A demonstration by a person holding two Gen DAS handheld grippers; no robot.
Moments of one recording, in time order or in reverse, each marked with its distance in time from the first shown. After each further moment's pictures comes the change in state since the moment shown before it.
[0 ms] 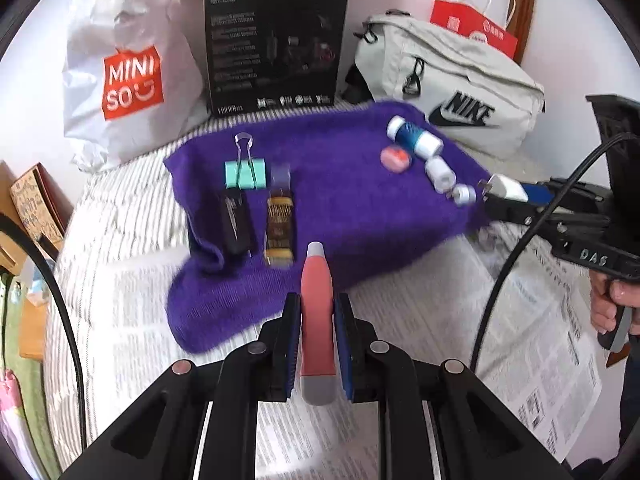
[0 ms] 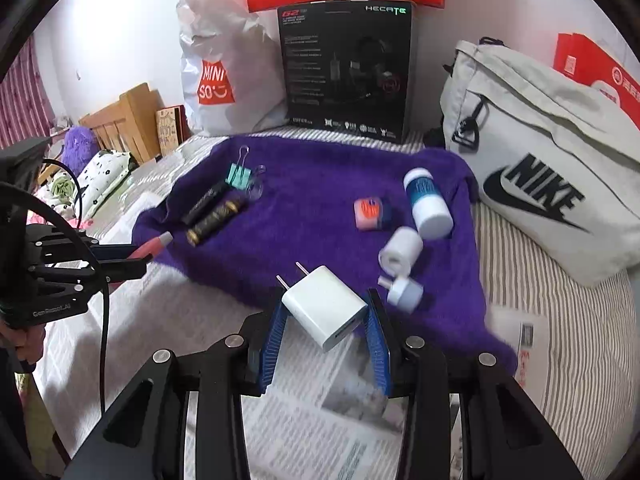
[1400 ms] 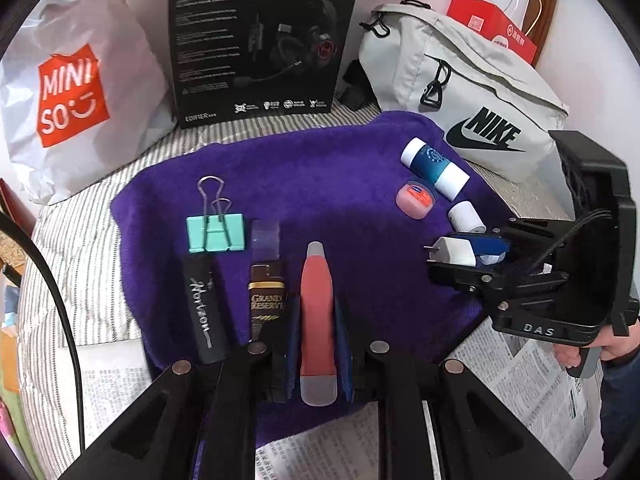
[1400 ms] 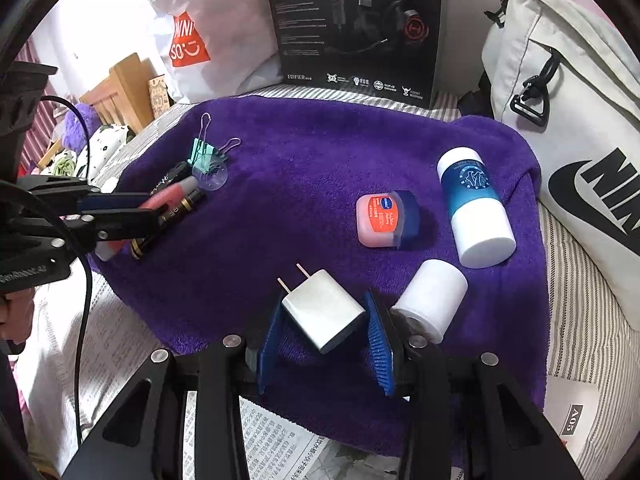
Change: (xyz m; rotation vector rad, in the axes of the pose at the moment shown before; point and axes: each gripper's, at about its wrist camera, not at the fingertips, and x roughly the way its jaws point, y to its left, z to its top) left arm 0.072 0.011 0.068 0.004 0.058 -0.076; right arm 0.090 -0.019 0.024 -0.007 0.147 0.075
